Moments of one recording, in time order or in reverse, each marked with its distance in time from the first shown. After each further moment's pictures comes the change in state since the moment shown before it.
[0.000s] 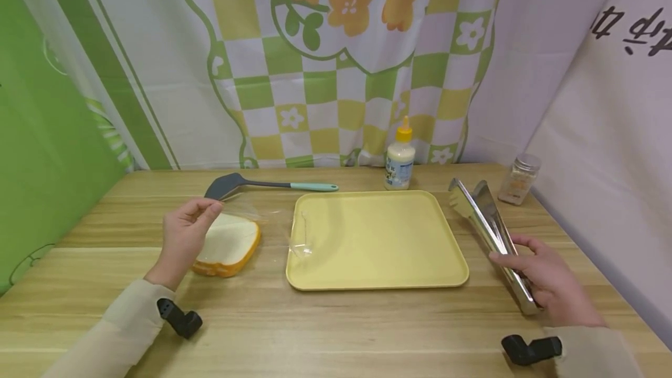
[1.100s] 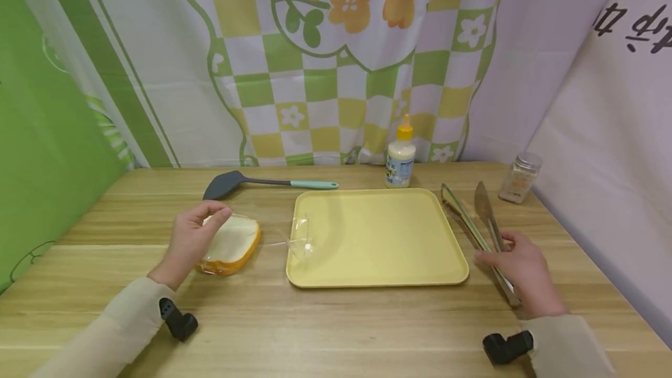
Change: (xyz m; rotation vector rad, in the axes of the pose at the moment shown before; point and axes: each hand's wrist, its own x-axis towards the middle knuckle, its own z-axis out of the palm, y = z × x) left_hand -0.003 -0.008 0.002 0.064 -0.144 0.061; right_hand 0.000 -0.013 0.035 -0.635 0.222 -0.064
